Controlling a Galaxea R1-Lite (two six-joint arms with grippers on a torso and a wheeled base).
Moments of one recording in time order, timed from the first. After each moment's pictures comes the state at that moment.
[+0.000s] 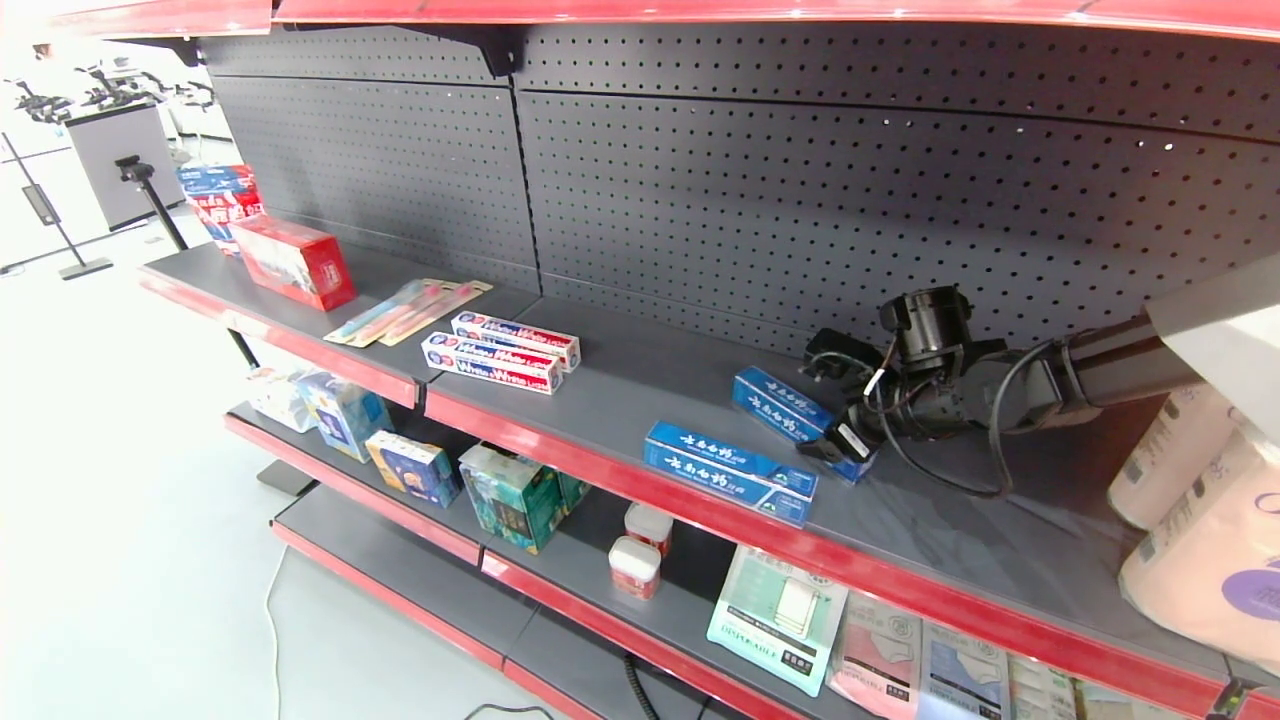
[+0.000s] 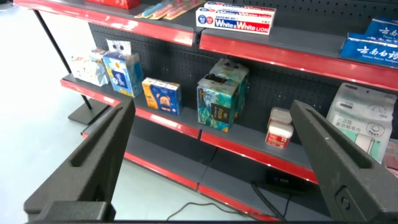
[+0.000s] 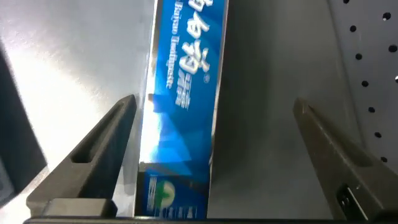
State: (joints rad) left arm 0.00 0.00 0.00 0.00 -0.01 0.00; right arm 0.22 2.16 -1.31 -0.12 0.08 -0.64
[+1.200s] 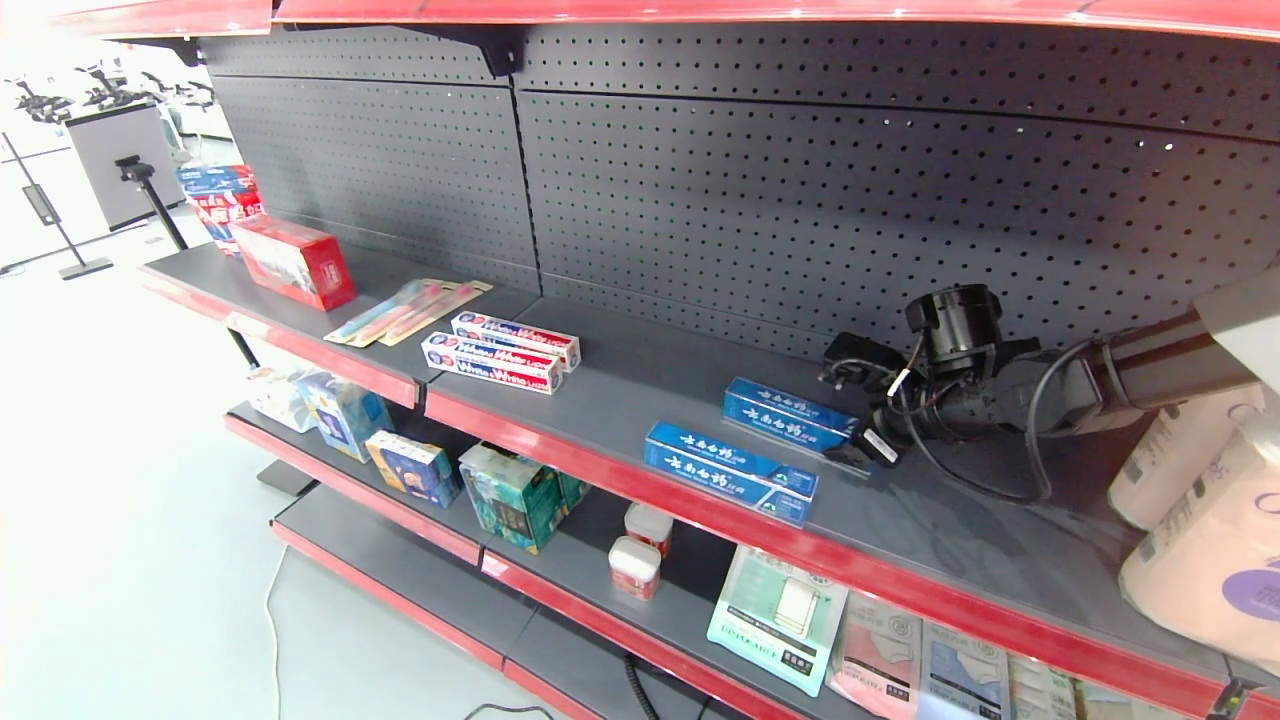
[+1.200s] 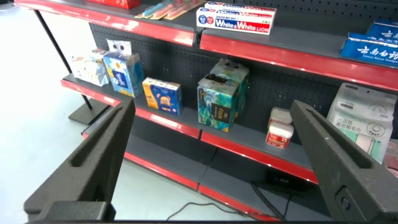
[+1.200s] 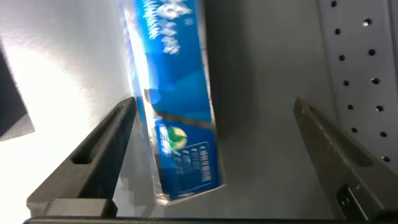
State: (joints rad) left arm 0.00 0.00 0.00 0.00 -0.01 0.00; right arm 0.19 2.11 -1.24 -0.12 0.04 -0.73
